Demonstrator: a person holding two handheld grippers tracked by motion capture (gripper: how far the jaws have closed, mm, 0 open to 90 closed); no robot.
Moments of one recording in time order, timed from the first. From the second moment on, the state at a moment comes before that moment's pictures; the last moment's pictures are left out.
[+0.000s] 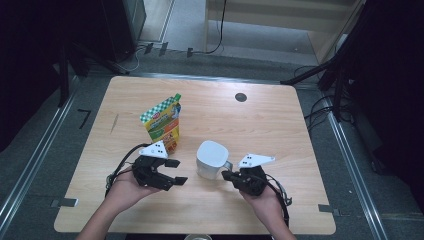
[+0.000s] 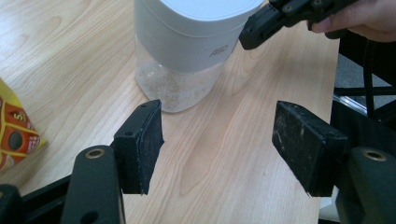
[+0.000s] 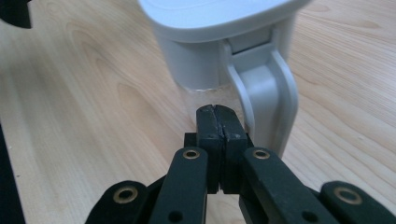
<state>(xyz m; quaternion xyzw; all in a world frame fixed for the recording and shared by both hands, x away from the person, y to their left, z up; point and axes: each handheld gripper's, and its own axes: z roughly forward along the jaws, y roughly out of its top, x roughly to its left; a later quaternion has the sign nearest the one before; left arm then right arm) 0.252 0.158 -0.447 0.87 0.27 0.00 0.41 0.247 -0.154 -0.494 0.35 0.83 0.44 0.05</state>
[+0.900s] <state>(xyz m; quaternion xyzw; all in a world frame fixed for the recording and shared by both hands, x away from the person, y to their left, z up) 0.293 0.115 -0.446 0.88 0.25 0.02 0.41 0.284 -0.179 -0.494 0.40 0.81 0.42 0.07</state>
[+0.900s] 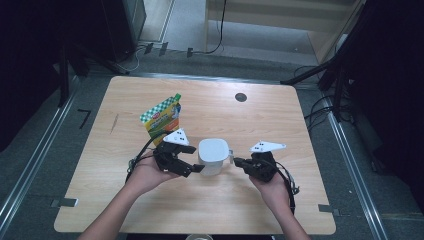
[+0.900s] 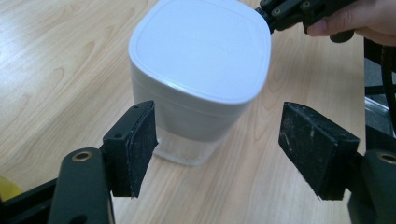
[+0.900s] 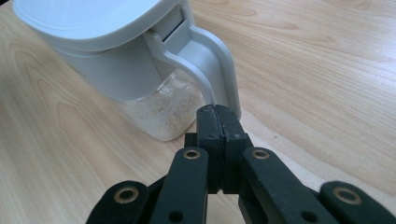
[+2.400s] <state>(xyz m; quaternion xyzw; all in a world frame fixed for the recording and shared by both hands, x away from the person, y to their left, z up) 0.321 0.089 -0.467 0.88 0.22 0.05 0.42 0.308 -0.176 -0.497 0.40 0.81 0.42 0.08</state>
